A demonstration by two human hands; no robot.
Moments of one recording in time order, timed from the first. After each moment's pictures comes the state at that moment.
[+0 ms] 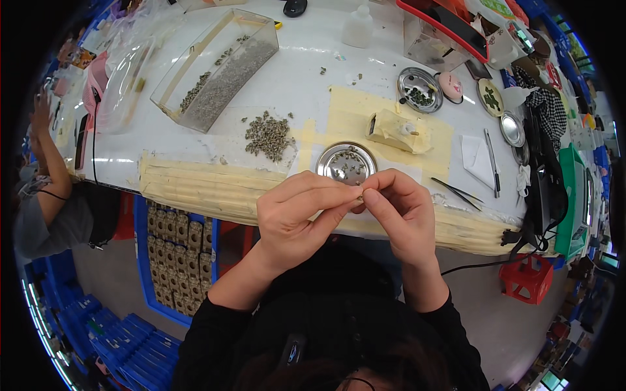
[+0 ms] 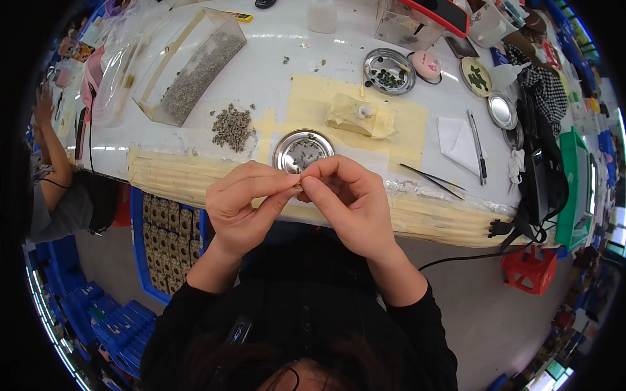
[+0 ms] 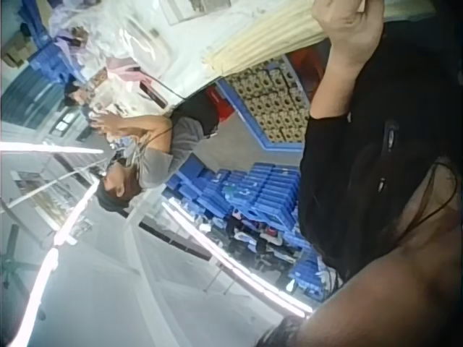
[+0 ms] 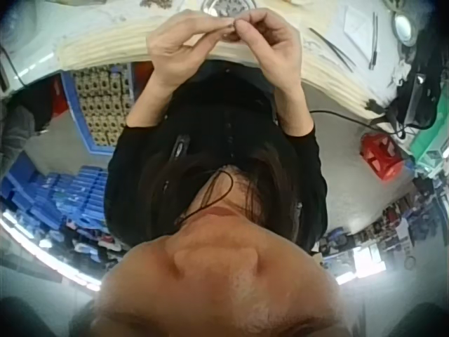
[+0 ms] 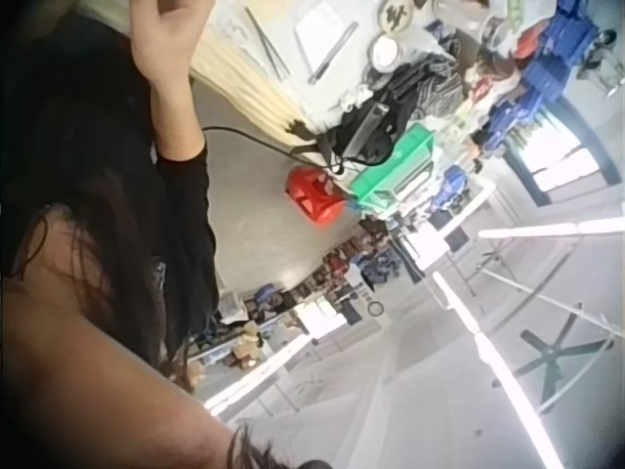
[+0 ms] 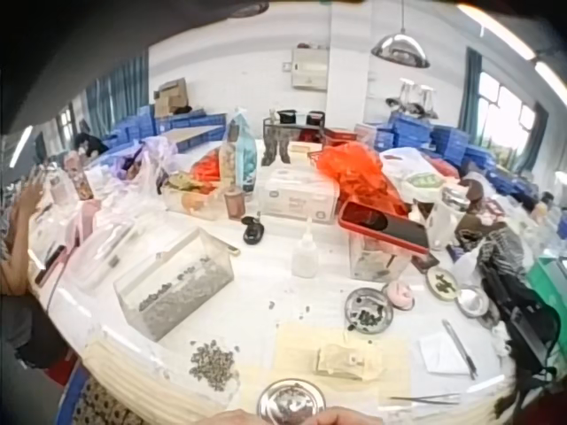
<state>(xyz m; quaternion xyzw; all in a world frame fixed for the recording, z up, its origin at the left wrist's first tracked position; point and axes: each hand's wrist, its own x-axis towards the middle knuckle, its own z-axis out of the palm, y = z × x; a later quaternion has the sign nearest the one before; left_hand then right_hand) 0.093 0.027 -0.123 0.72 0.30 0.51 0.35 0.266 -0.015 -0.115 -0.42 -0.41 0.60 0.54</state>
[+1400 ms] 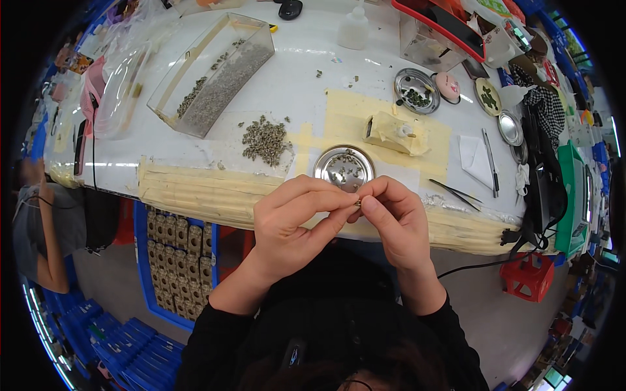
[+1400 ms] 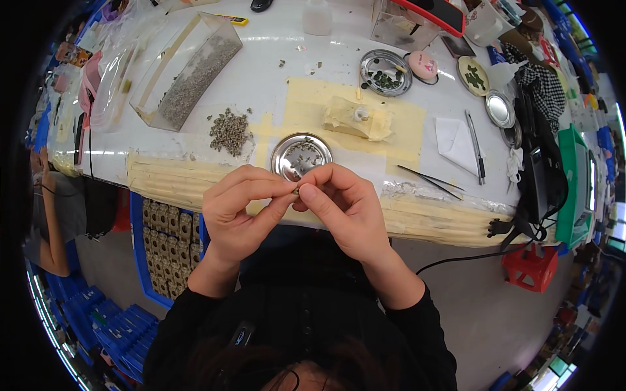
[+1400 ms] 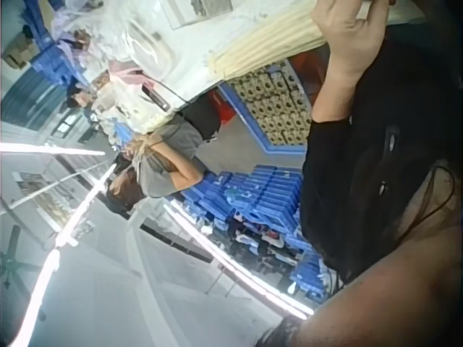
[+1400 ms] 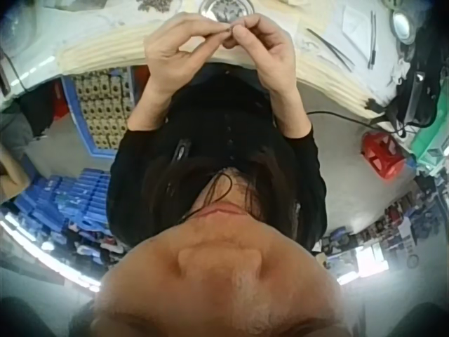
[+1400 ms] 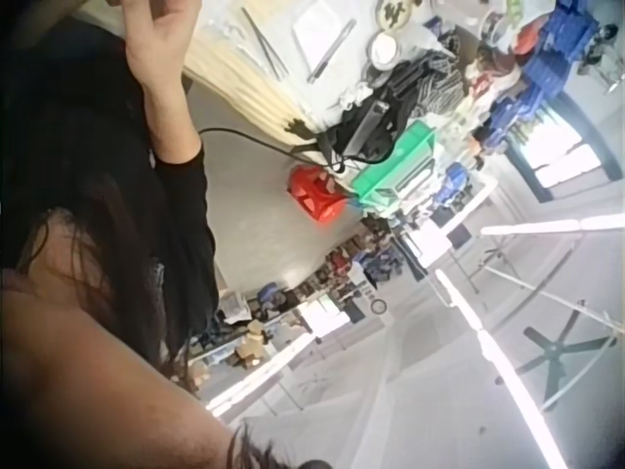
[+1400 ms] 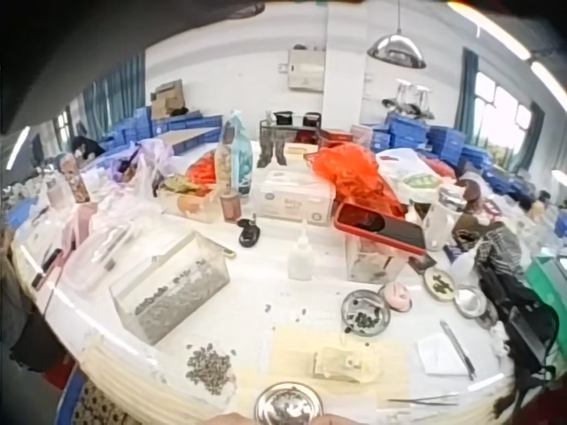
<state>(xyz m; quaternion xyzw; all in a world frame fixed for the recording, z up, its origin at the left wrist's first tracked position) 0.091 0.026 -0.115 0.73 0.31 0.49 0.36 0.263 -0.020 -0.121 -0.38 -0.36 0.64 0.55</state>
